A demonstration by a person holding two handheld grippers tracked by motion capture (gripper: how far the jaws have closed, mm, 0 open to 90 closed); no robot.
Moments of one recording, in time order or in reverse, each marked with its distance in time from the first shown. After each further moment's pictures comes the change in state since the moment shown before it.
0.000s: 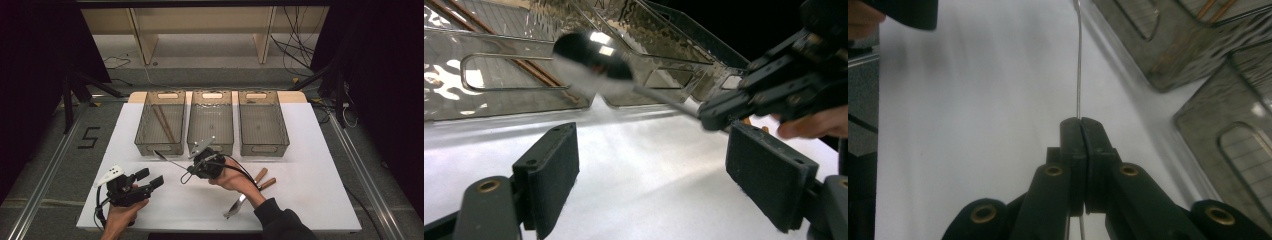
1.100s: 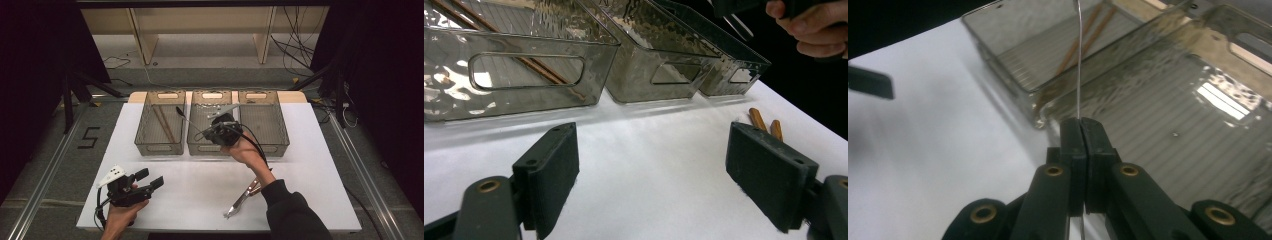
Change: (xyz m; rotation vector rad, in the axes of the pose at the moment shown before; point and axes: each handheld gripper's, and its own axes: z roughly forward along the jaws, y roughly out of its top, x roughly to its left) left arm 0.001 -0.002 0.001 0.007 0.021 0.029; right arm -0.065 0.023 -0.054 -0.100 -0.187 0.229
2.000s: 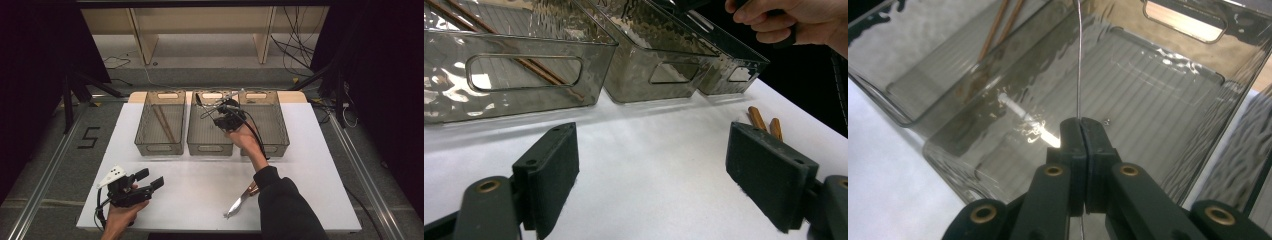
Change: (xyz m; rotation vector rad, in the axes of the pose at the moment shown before) left arm -0.001 0.000 0.000 -0.001 -0.003 0.012; right arm -0.053 0.009 0.028 0.060 -0.157 0.203
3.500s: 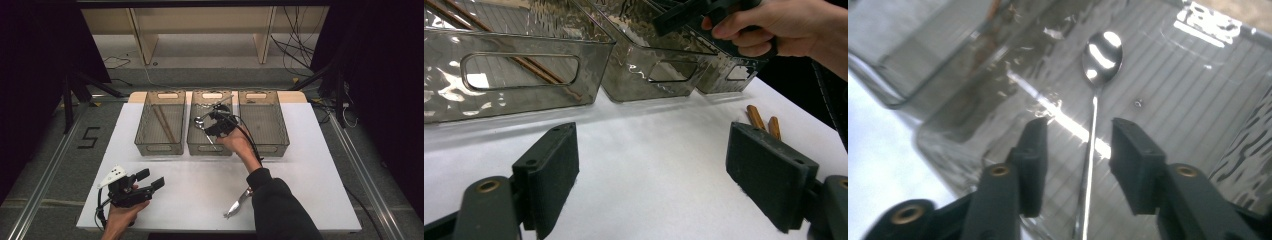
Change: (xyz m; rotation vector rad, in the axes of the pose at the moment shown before) left arm -0.001 0.000 0.001 0.006 -0.005 0.004; right arm 0.010 -0.005 0.031 0.101 0.045 0.001
